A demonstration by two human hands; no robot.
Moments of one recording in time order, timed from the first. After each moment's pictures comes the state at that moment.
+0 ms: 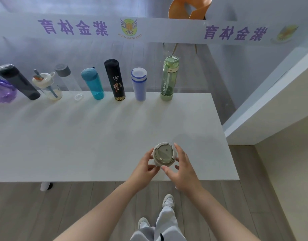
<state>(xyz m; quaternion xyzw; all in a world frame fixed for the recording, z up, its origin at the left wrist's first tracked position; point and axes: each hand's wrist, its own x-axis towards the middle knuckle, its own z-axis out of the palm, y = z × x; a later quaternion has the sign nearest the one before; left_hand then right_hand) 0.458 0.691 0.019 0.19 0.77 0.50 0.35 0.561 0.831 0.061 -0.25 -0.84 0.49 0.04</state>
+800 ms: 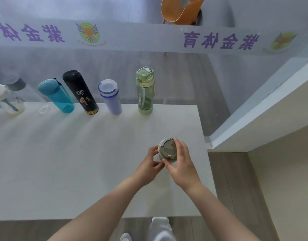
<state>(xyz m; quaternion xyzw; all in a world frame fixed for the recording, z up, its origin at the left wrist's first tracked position) 0.400 0.876 0.013 0.20 0.75 0.50 0.37 0.489 1.001 0.054 -0.23 -0.89 0.39 0.07</state>
